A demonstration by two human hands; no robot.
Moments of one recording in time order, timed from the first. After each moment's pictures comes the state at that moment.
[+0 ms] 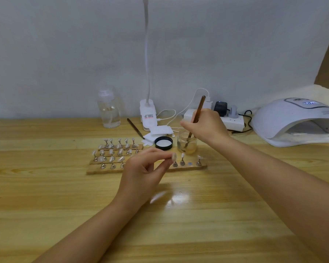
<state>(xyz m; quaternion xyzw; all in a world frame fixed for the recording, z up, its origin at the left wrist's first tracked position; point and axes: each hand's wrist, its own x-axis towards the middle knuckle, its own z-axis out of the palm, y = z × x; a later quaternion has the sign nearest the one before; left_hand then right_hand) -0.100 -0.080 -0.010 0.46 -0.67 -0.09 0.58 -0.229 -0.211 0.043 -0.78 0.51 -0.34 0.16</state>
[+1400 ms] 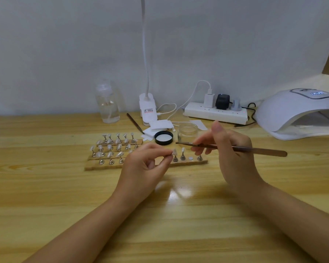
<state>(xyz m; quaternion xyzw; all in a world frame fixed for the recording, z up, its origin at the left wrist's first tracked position) -0.102 -0.080 -0.012 0.52 -0.64 -0.14 0.55 -0.262 -0.131 0.011 -0.67 0.25 -0.57 0.39</state>
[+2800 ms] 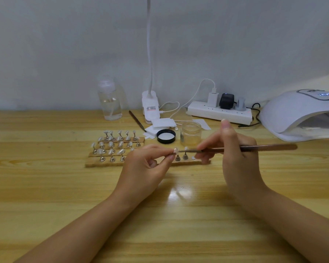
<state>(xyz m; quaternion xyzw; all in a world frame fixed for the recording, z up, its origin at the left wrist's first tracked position) -0.102 -0.078 -0.009 0.54 -0.64 -0.14 0.54 -0.256 -0.125 0.009 -0.65 0.26 -0.59 0.40</state>
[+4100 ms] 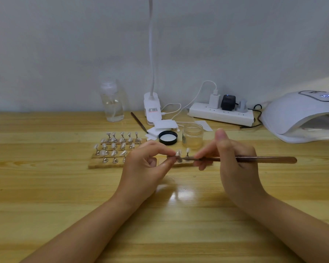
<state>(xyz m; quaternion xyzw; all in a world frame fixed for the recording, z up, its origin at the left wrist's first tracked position) -0.099 -0.080 -0.010 0.49 -0.63 -0.14 0.58 -0.254 -0.116 0.004 -0.67 0.23 -0.59 0.39</state>
